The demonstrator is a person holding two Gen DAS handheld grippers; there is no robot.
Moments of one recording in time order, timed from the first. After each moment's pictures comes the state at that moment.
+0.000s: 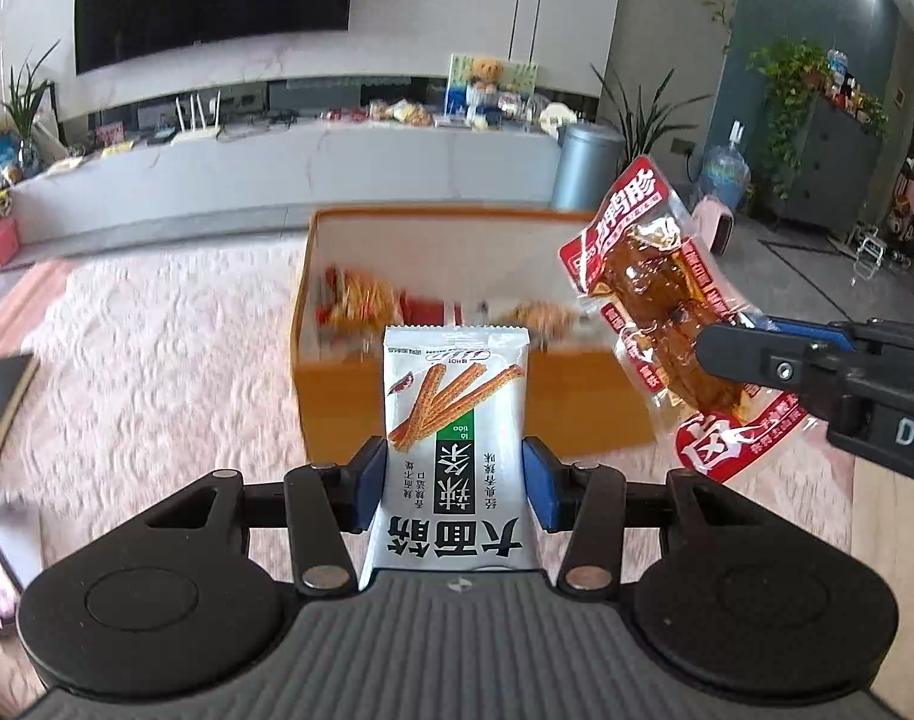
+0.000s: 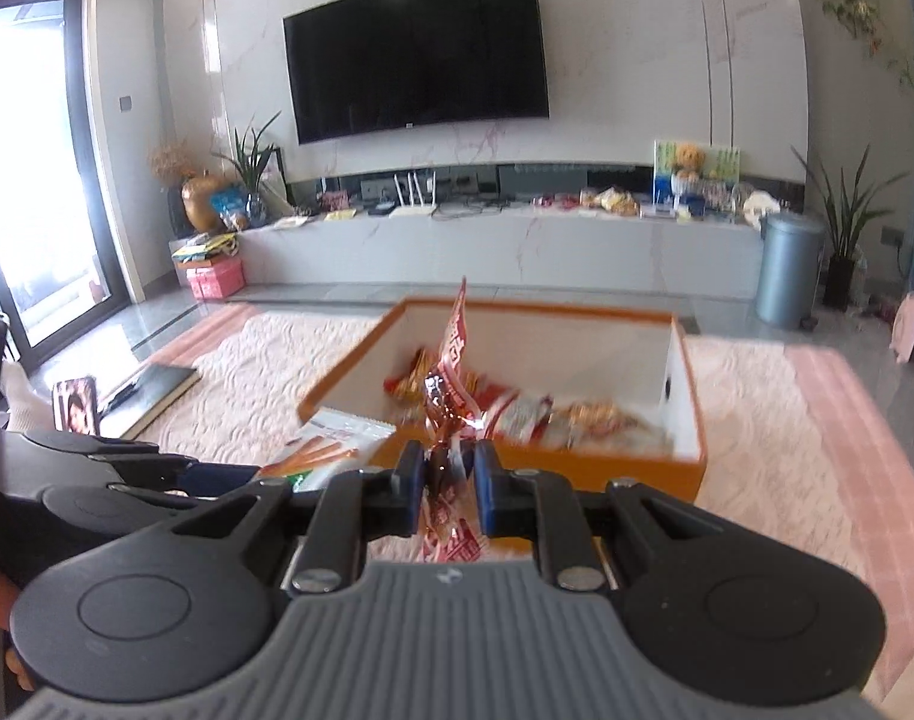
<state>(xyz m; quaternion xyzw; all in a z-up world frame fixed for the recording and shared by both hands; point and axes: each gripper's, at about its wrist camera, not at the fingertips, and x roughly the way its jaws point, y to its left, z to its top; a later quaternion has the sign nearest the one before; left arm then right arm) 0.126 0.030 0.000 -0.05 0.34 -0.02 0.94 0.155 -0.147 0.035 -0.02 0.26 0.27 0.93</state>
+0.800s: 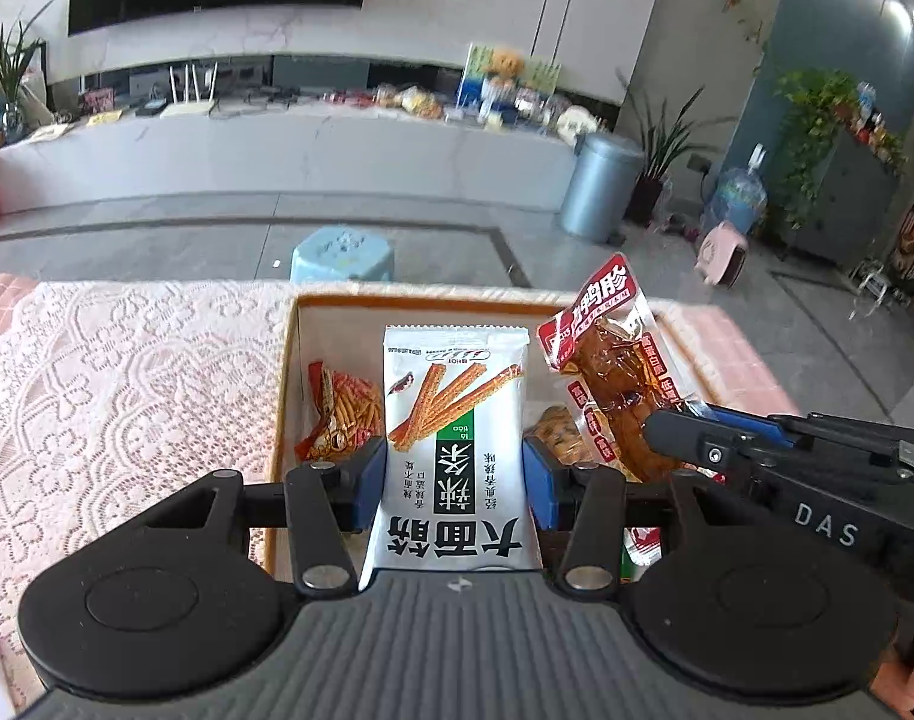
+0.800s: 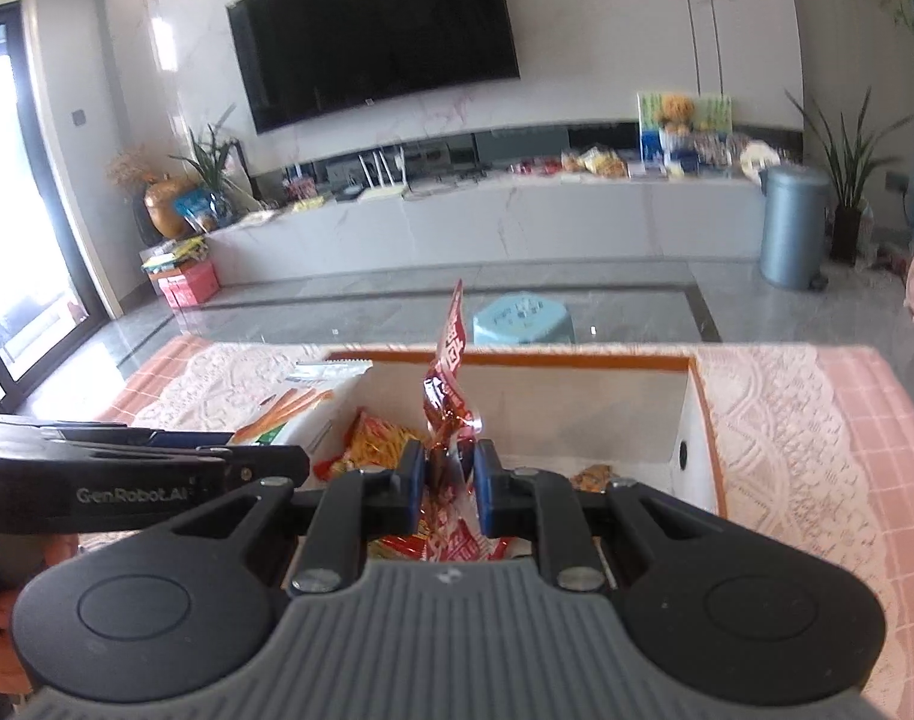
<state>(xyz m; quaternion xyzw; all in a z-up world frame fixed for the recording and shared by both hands) 0.254 0.068 -0.001 -0.09 0.37 -0.02 0.92 0.311 -0.112 0.027 0.02 0.32 0.25 0.91</state>
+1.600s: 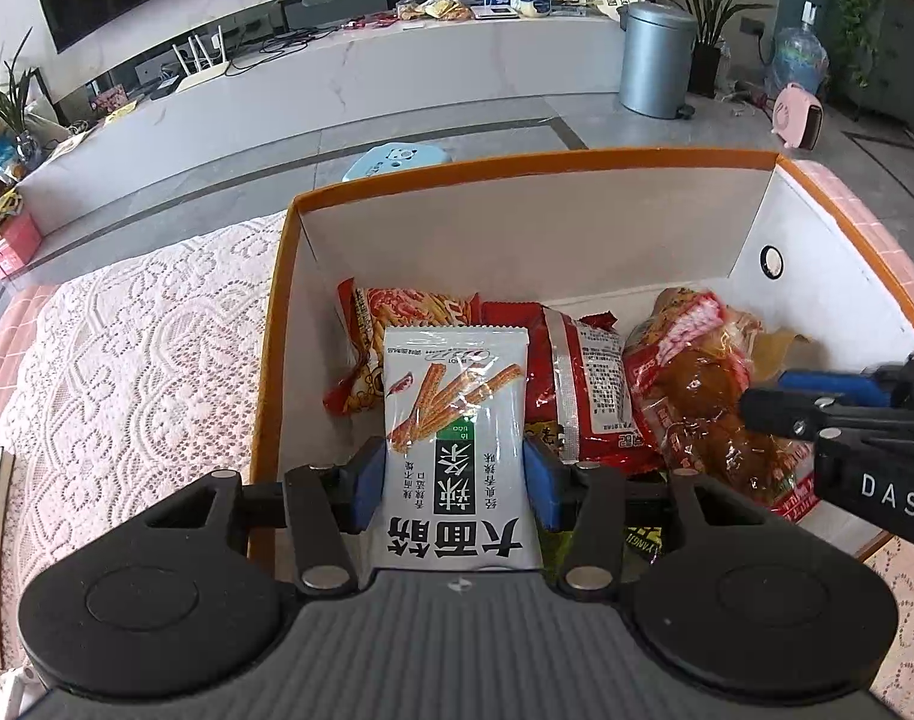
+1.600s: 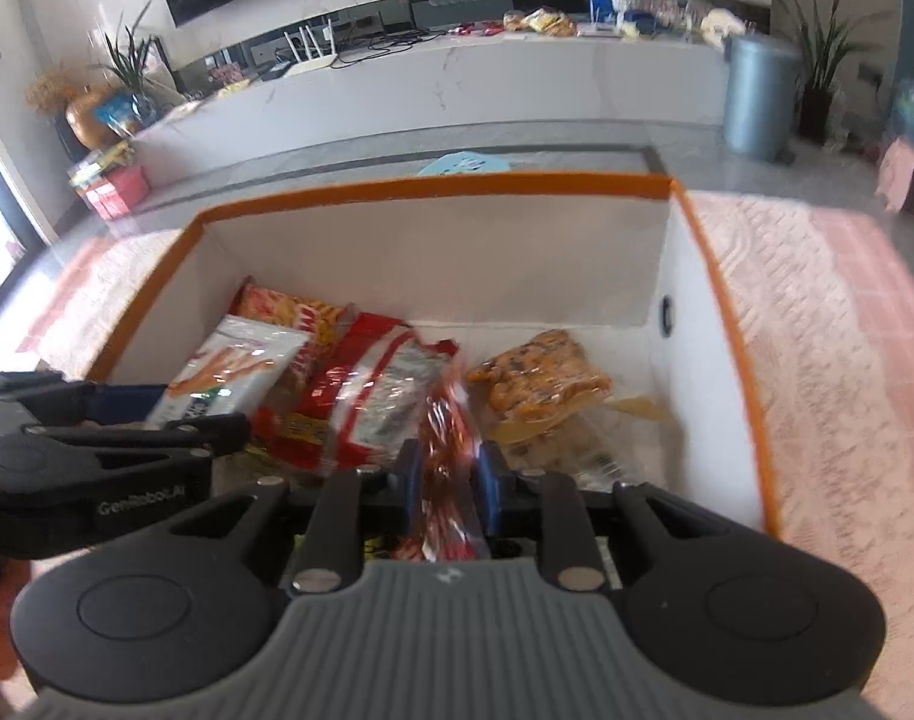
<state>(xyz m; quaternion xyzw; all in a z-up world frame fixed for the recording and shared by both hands) 0.293 0.042 -0.052 0.03 0.46 0.04 0.89 0.366 -0.095 -0.047 -0.02 0.44 0.18 0.88</state>
